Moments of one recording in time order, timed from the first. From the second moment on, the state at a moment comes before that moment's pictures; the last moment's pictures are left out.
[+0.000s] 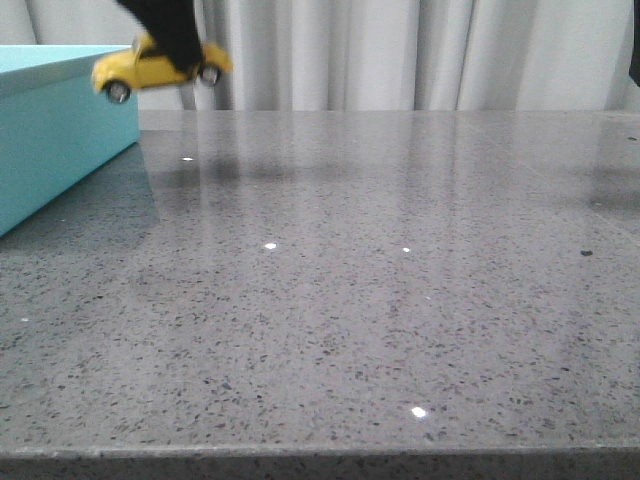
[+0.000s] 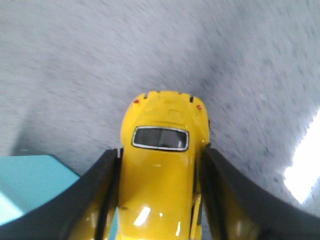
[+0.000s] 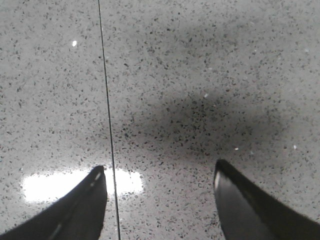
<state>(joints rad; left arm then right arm) -0.44 1.79 -1.82 0.00 1.08 0.63 0.16 1.48 -1.35 -0.09 1.08 0.31</state>
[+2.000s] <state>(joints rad) -0.01 1.89 -1.80 0.08 1.21 0.00 0.16 1.48 -1.35 -0.09 1.08 0.31</state>
